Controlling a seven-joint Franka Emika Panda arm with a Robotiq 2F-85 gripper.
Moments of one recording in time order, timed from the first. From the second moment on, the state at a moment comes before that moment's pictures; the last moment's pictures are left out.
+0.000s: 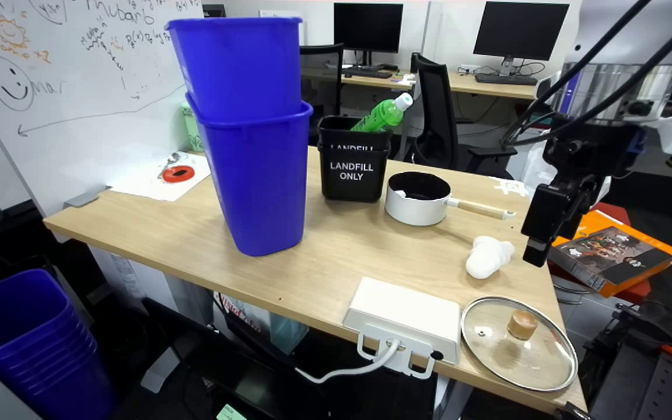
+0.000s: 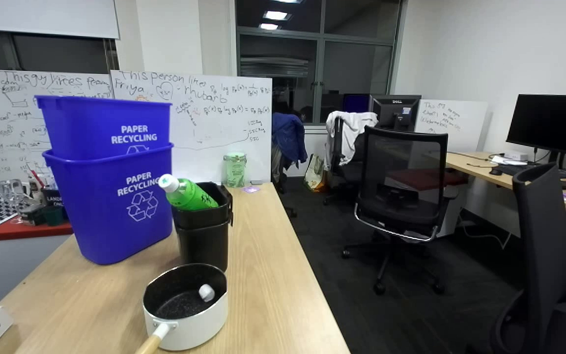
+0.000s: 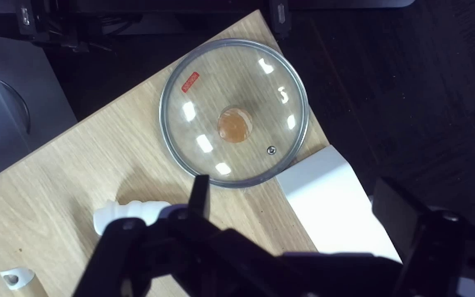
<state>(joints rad) 0.16 -0.46 0.14 -2.79 0.15 2.26 0.19</state>
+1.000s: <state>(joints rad) 0.16 -0.33 0.16 -2.79 0.13 2.29 0.36</state>
